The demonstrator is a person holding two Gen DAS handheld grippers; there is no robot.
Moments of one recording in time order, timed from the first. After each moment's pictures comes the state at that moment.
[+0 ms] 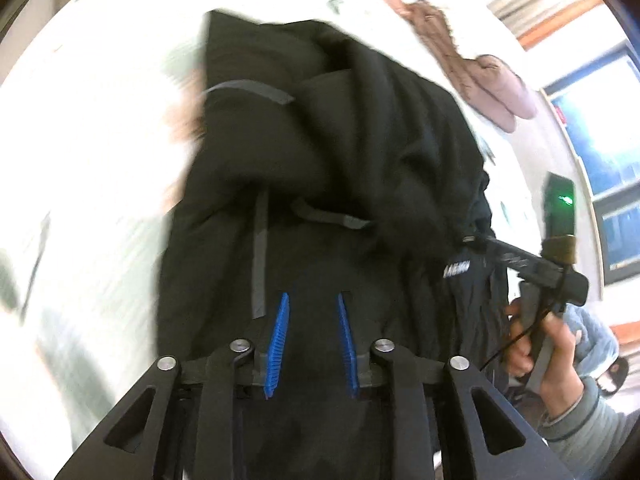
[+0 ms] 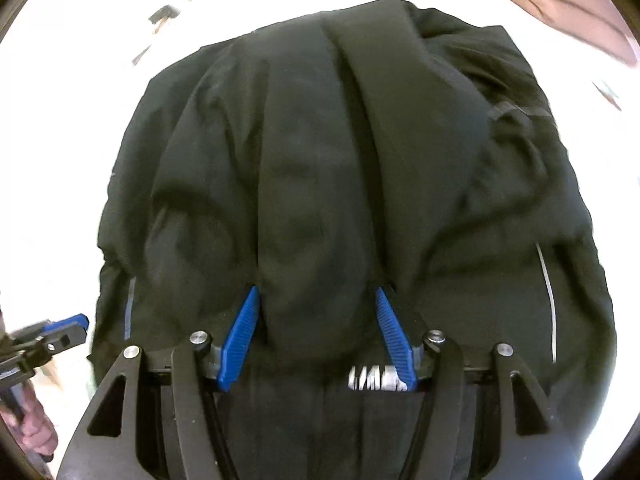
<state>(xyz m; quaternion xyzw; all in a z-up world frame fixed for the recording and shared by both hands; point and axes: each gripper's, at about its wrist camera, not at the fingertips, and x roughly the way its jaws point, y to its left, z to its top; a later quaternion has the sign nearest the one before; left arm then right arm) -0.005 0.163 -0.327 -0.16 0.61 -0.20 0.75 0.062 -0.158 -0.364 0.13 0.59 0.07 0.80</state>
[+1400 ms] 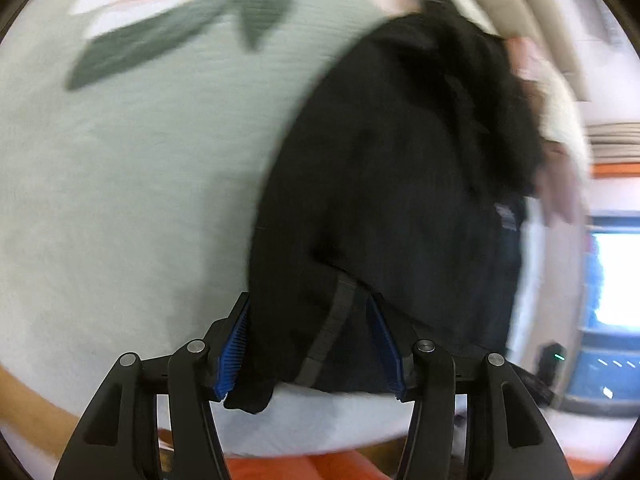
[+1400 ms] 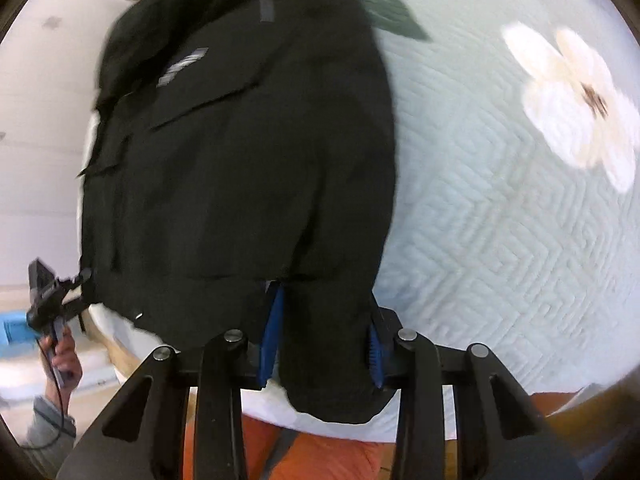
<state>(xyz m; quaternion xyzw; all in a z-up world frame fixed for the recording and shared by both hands) -0.242 0.207 -0.388 -0.38 0.61 -0.05 0.69 -0.145 -0.349 -0.393 0.18 0.67 0.13 0.71</state>
